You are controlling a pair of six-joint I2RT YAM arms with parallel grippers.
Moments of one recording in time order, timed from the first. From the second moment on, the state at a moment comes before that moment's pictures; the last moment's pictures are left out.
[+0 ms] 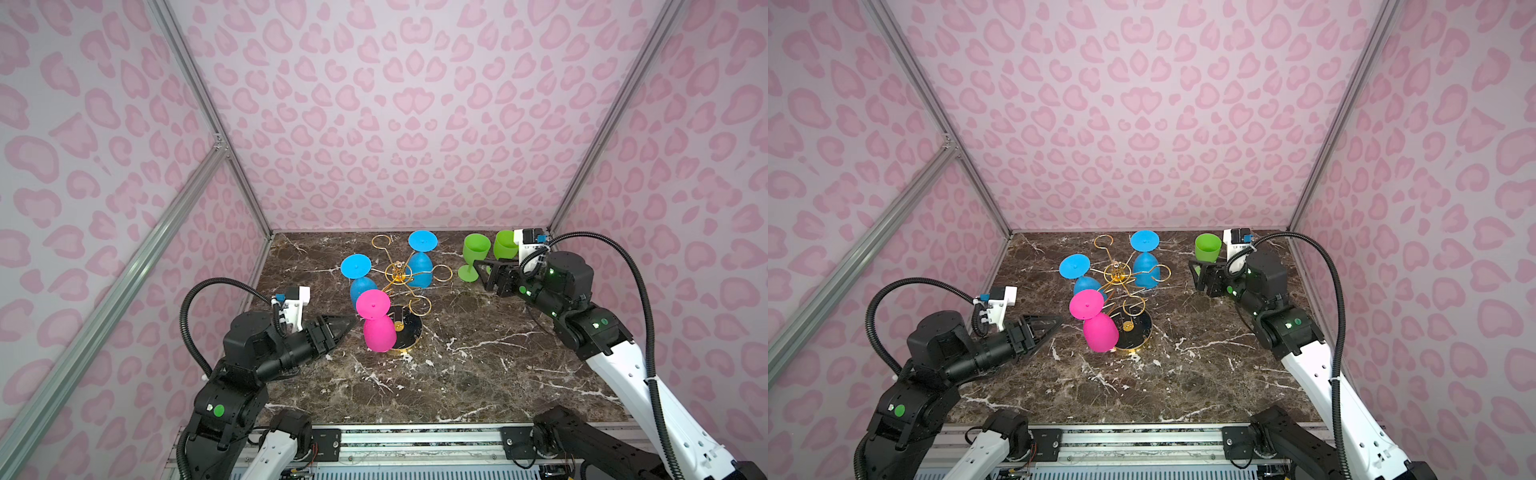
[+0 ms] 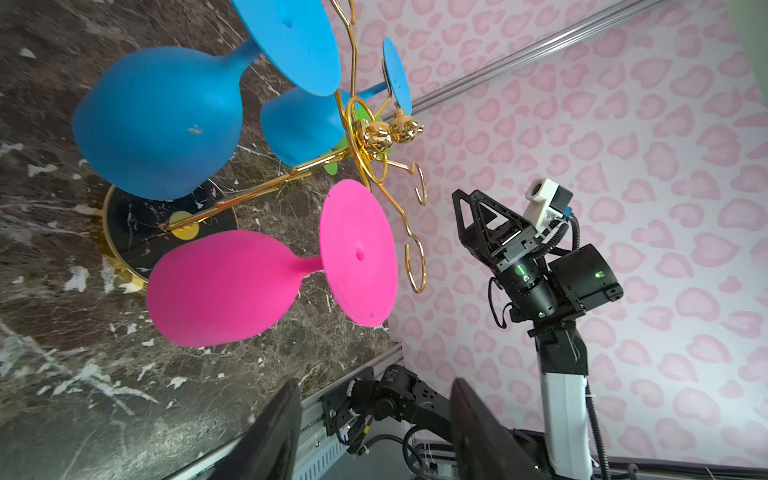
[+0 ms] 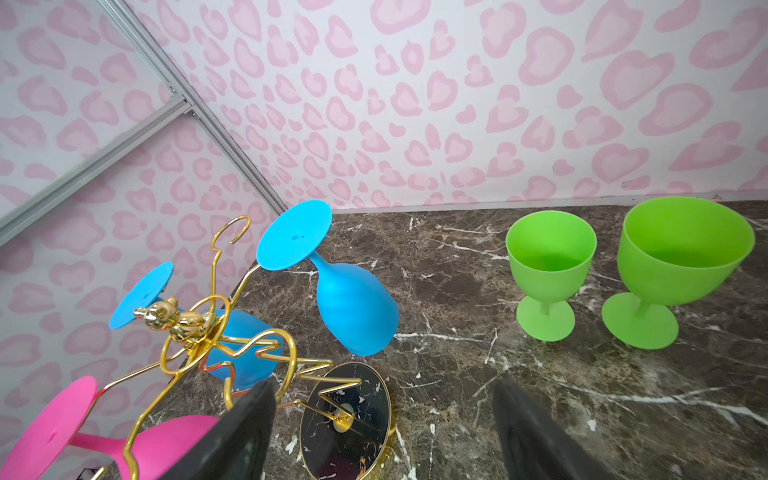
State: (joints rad) left arm -0.28 0.57 0.99 -0.77 0.63 -0.97; right arm 0.38 0.97 1.08 -0.41 -0.16 0.38
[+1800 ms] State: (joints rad) left arm -0.28 0.74 0.95 -0.64 0.72 -1.00; right arm 0.38 0.90 1.05 -0.35 -0.20 0.38
